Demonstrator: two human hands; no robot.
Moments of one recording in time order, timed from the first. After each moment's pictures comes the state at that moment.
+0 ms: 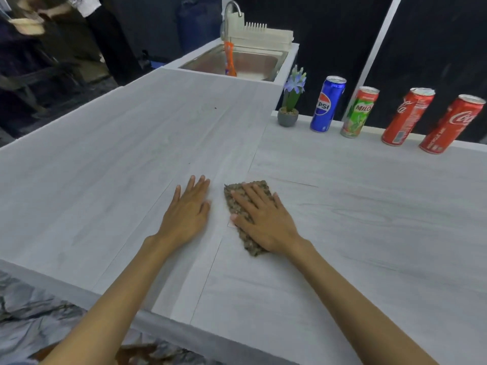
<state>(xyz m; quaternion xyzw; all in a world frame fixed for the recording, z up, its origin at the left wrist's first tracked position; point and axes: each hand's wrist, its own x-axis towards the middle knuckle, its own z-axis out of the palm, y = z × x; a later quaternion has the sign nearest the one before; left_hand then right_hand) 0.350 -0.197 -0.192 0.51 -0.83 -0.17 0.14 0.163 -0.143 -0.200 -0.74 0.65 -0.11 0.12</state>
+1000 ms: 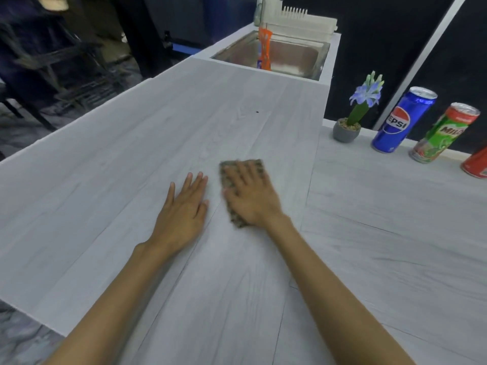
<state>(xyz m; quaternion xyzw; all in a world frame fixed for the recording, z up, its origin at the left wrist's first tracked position) 0.427 -0.290 -0.192 0.54 -0.81 -0.16 0.15 0.253 -0.311 -0.193 -0.74 0.66 -0.10 0.10</state>
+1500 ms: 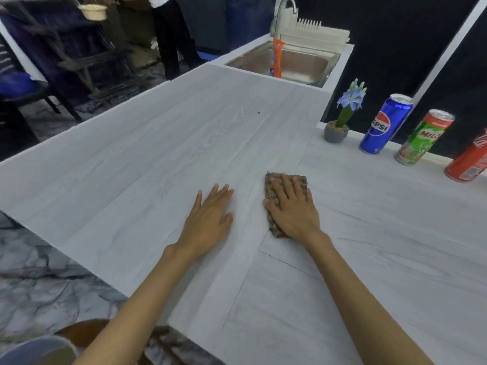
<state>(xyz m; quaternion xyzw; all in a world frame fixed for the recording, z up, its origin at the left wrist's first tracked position) 0.365 -0.205 -0.177 0.55 -0.80 -0.19 0.17 0.165 -0.220 -0.192 -0.70 0.70 -0.09 0.11</state>
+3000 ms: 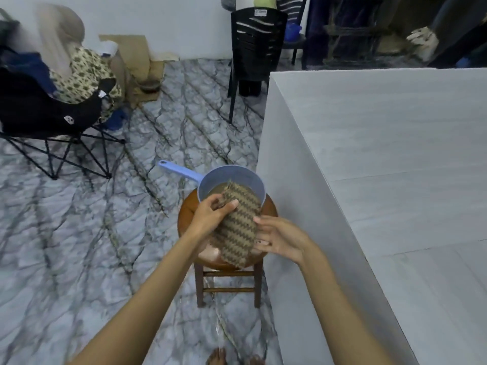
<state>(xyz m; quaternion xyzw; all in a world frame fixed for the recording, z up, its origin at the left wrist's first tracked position) 0.531 0.108 -0.234 0.70 -0.10 -0.36 0.61 0.406 -0.014 -0.232 -0.41 0.35 0.07 0.84</state>
